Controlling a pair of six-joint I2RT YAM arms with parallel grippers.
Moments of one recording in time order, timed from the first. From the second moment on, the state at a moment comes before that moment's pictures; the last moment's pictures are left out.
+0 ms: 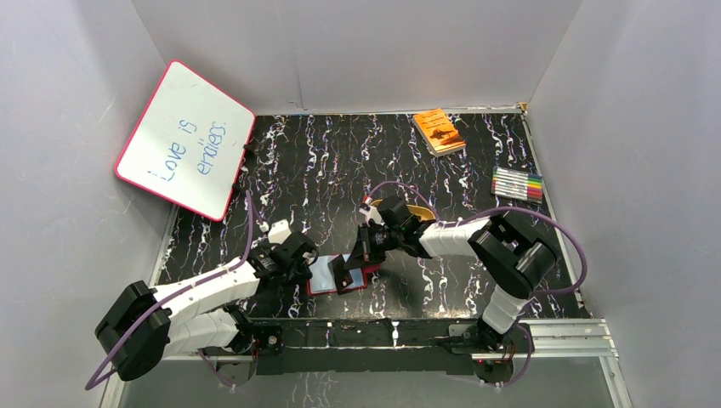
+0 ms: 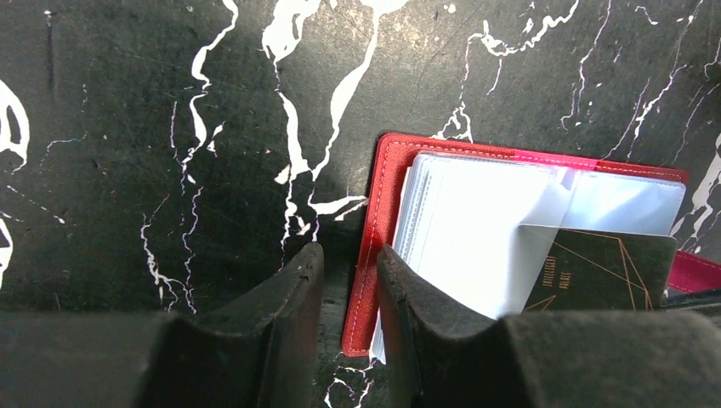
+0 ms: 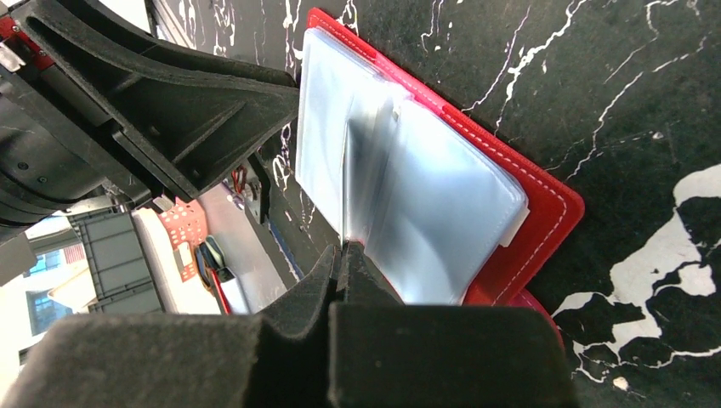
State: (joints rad) left arm -0.82 1.09 0.48 -0.53 -0.35 -1.08; right arm 0.82 1.70 0.74 0.23 -0.65 0.84
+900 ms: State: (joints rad) left arm -0.82 1.10 0.47 -0.47 -0.31 -1.08; right arm 0.82 1.74 0.64 0.40 -0.54 1.00
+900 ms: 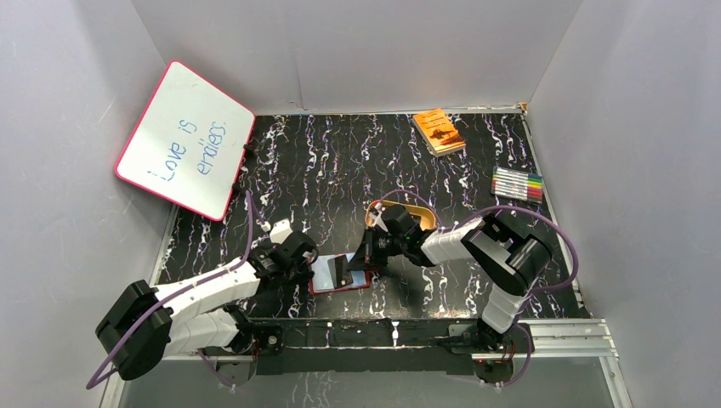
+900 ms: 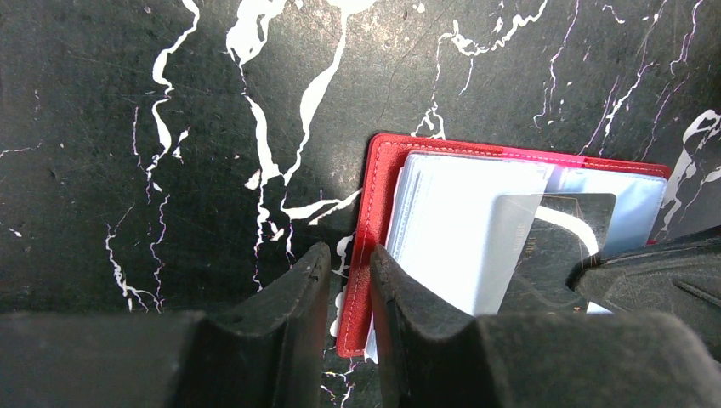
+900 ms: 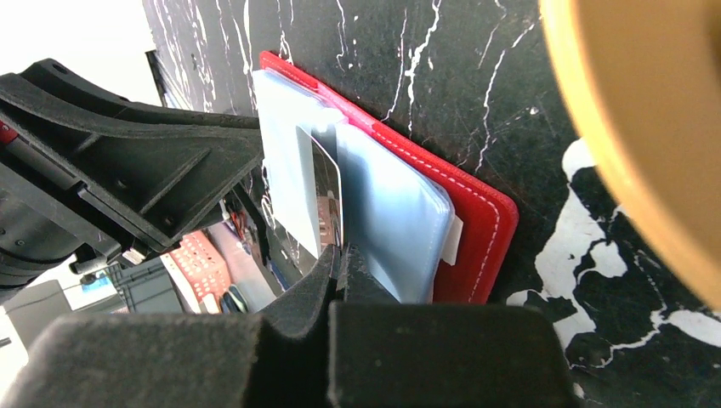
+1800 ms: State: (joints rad) left arm -0.82 1.10 0.45 -0.44 -0.30 -1.08; right arm 0.86 1.73 0.64 0.41 -0.46 1.06
